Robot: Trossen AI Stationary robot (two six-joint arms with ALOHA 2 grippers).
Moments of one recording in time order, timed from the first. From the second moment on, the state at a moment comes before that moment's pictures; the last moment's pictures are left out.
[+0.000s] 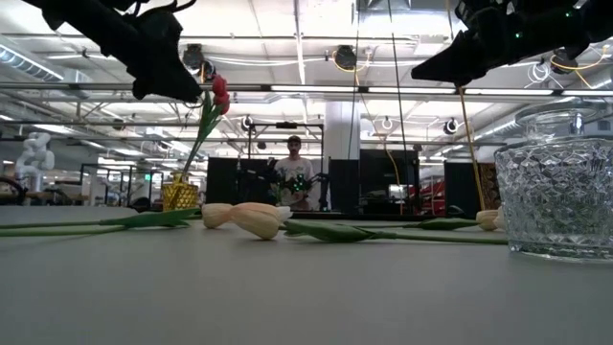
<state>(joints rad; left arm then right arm) 0.39 0.75 0.65 -0.40 -0.03 -0.21 -0.25 0.77 0.49 0.08 0.02 -0.17</state>
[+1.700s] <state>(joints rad) 0.20 1.03 0.65 0.06 -0.04 -0.09 -0.25 0.77 0.49 0.09 0.02 -0.17</state>
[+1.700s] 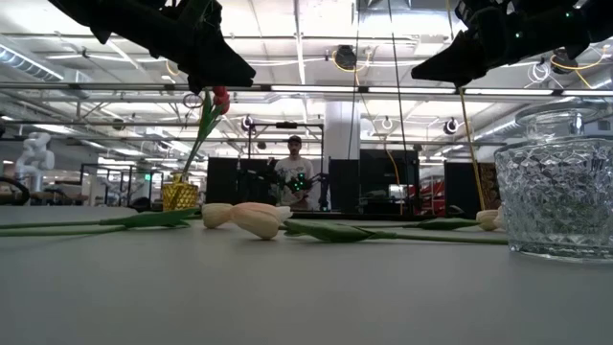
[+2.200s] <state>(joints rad) 0.20 1.03 0.65 0.06 -0.04 -0.09 -0.25 0.77 0.49 0.08 0.02 -0.15</state>
